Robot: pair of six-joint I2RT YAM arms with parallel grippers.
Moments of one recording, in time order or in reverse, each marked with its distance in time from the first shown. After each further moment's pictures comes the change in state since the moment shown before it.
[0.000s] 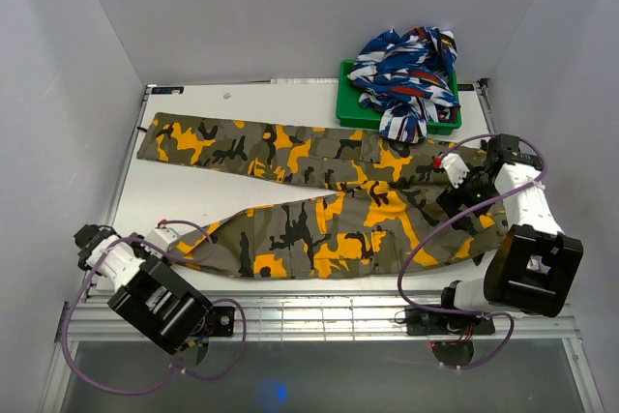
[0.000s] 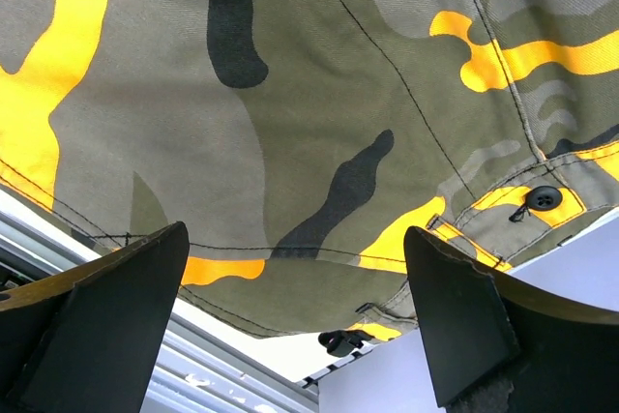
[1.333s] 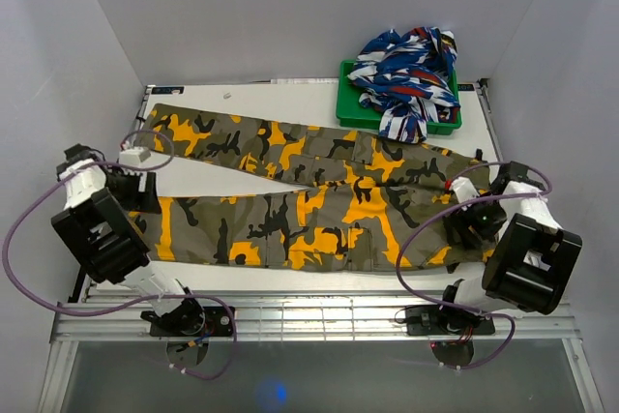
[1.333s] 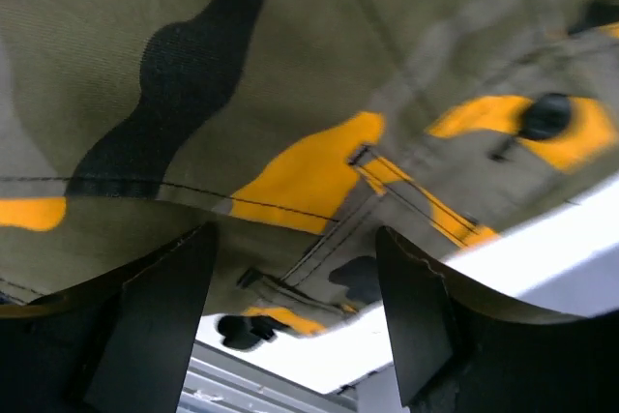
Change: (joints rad) left arm -0.277 0.624 0.753 -0.058 0.238 -0.848; right arm -0.158 0.025 -0.137 0.122 0.050 -0.050
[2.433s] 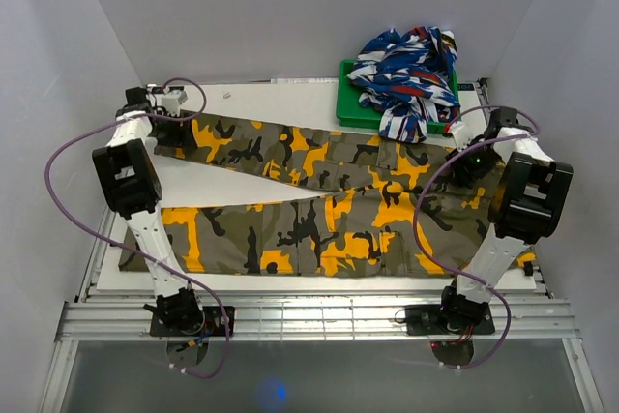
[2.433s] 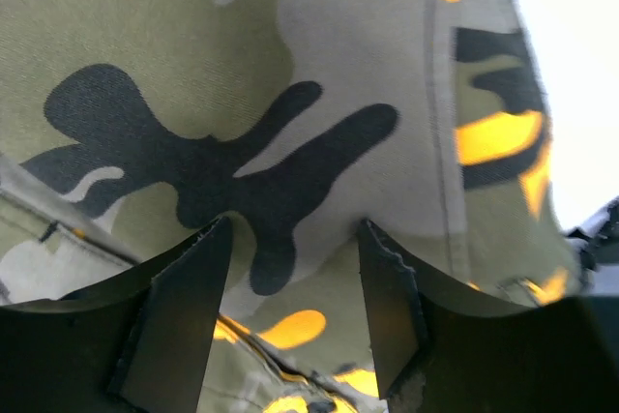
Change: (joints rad) left arm -0.371 0.624 0.586 0.306 0.063 -0.368; right arm 0.113 0.493 0.500 0.142 -0.082 0.154
